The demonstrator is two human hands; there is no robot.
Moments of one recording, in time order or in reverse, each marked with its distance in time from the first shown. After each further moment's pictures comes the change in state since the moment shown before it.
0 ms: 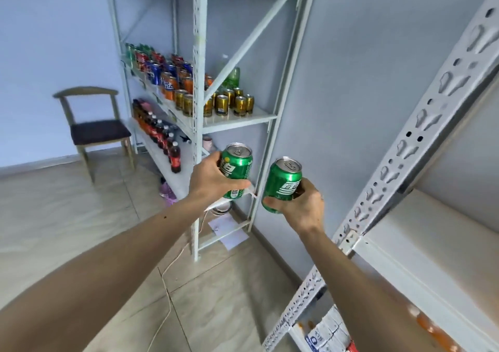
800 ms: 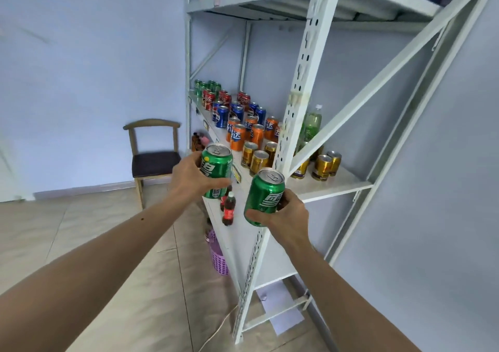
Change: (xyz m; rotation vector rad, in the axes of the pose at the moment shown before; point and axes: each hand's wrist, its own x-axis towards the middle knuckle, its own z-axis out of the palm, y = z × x) left_hand 0.321 -0.121 -0.182 0.060 0.282 -0.111; right_hand 0.235 -0.148 0.303 0.202 -0.307 -0.140
